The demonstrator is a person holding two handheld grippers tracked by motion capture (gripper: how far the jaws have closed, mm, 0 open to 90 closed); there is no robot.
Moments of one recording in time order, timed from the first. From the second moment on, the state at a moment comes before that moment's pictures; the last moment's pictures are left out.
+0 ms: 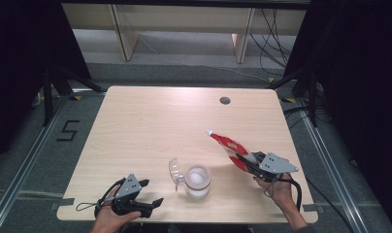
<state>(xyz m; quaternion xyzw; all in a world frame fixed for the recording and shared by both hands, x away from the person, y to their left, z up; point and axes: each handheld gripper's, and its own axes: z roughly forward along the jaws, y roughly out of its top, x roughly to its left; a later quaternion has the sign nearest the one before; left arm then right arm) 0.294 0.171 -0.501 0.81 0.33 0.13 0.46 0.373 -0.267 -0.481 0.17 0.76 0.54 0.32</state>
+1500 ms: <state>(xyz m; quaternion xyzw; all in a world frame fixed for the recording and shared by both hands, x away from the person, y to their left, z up) 0.293 0.172 -0.500 0.81 0.32 0.14 0.47 0.373 -0.284 -0.497 0.28 0.74 0.54 0.26</state>
